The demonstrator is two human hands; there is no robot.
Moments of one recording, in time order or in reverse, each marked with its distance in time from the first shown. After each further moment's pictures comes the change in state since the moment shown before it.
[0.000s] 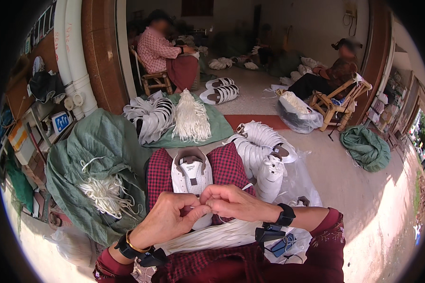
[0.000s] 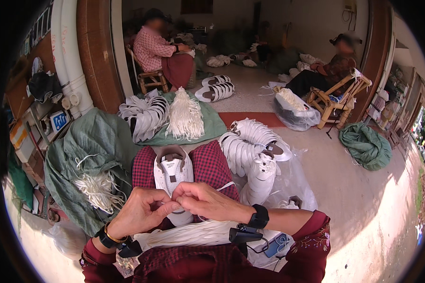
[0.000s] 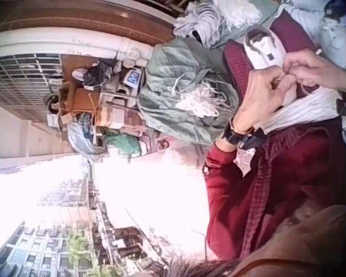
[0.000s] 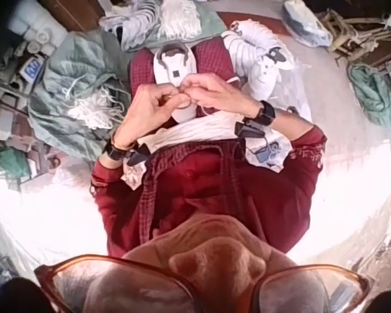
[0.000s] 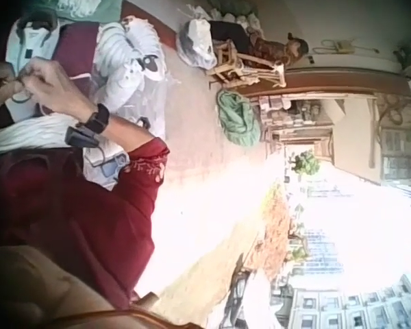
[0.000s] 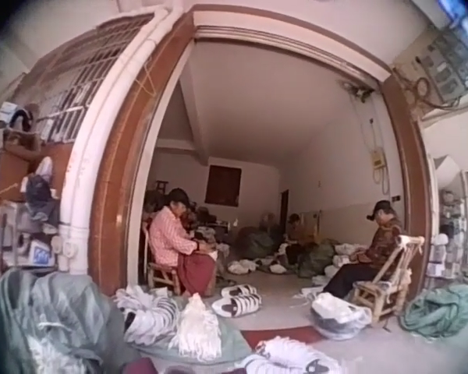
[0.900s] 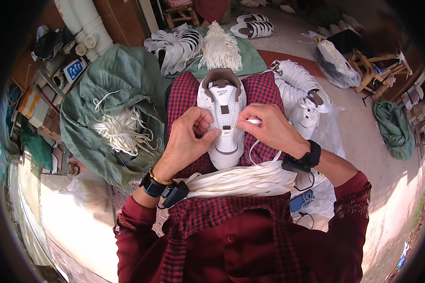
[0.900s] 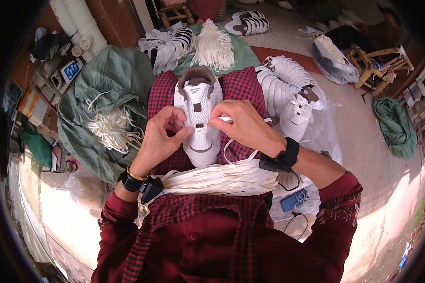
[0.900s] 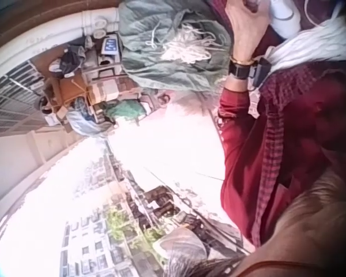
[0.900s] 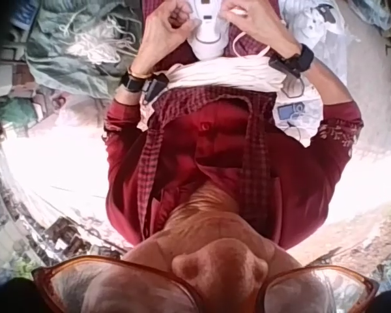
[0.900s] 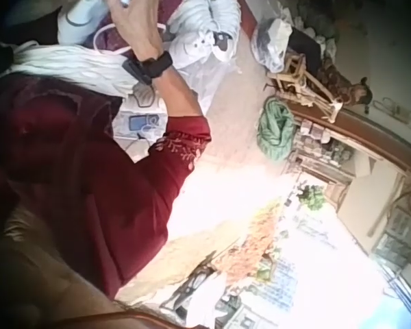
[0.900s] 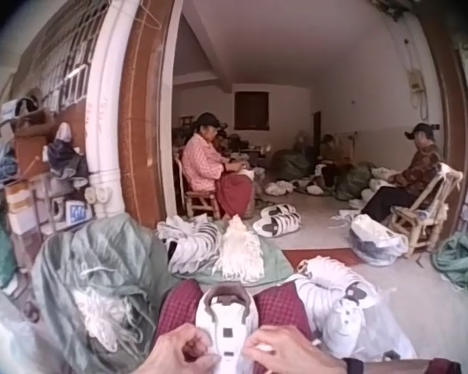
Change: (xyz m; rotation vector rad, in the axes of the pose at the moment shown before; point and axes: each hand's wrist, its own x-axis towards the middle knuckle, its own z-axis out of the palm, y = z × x) left_hand 0.000 -0.097 0.031 0.038 0.250 -0.138; right_hand 0.026 0.056 -0.031 -0.524 0.333 -0.205
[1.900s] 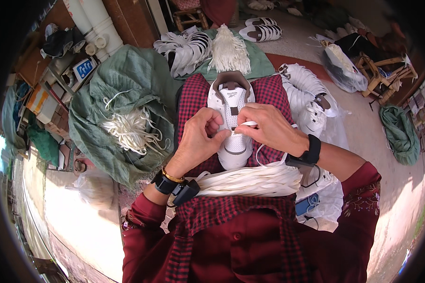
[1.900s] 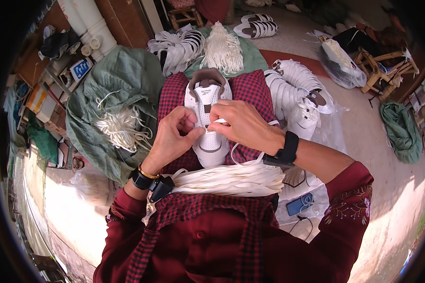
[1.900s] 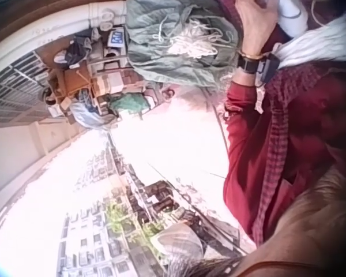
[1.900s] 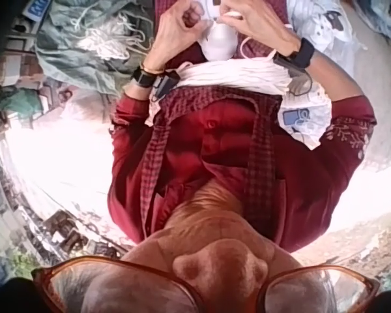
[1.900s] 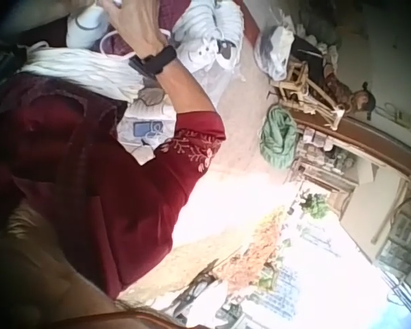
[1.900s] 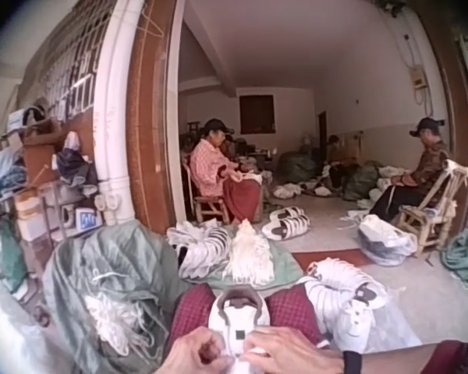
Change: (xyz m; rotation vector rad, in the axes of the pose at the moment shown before) left_hand 0.001 -0.001 0.007 0.027 0.029 0.020; right_hand 0.016 -0.002 0.010 -0.207 -0.050 -0.291
